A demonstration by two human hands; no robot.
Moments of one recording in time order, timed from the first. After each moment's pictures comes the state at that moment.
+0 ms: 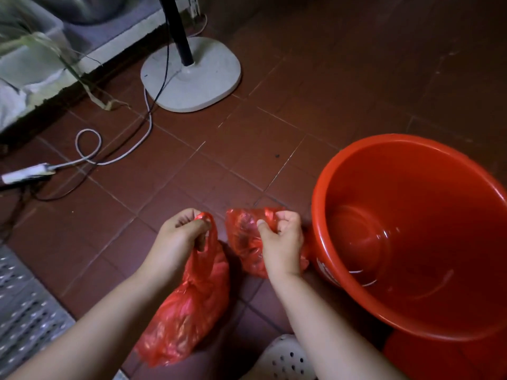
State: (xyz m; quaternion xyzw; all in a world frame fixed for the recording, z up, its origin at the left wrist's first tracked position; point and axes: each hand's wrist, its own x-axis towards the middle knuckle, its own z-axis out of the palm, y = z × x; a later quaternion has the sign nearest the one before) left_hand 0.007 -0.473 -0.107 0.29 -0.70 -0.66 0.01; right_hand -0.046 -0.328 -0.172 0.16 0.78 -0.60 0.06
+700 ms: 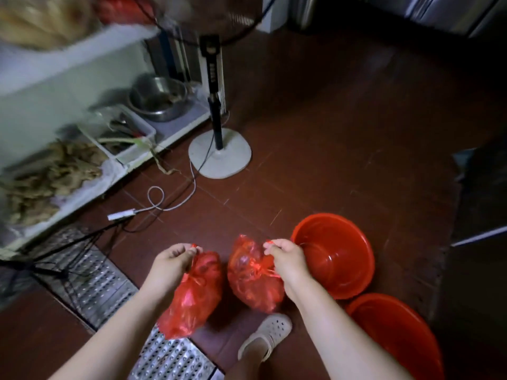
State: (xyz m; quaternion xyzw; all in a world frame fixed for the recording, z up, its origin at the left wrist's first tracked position) left_hand 0.145 -0.534 0.299 0.36 -0.64 -0.68 0.02; right_hand 0.055 -0.336 0.289 0.17 0.73 -0.62 0.25
